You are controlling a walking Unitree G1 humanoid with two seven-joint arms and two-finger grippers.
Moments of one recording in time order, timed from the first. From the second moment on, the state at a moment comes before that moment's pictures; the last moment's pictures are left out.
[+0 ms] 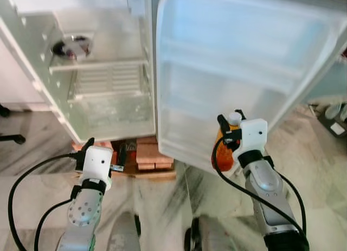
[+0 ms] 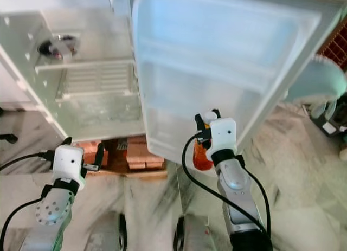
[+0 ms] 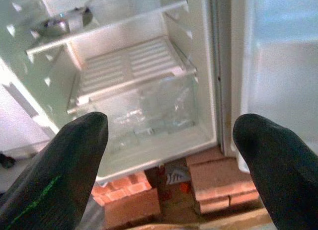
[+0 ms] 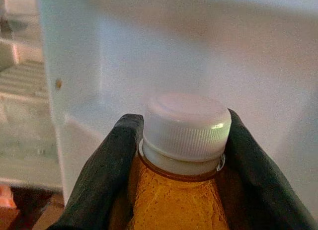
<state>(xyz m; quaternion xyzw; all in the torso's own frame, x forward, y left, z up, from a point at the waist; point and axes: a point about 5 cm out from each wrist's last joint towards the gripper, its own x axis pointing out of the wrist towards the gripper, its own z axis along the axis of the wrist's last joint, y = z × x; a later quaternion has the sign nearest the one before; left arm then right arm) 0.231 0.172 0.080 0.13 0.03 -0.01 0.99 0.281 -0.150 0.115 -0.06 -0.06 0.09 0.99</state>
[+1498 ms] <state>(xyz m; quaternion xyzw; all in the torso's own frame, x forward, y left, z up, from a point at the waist) 0.226 0.175 0.076 0.12 0.04 0.01 0.99 0.285 -0.142 0.115 -0.07 -0.06 0.11 0.99</state>
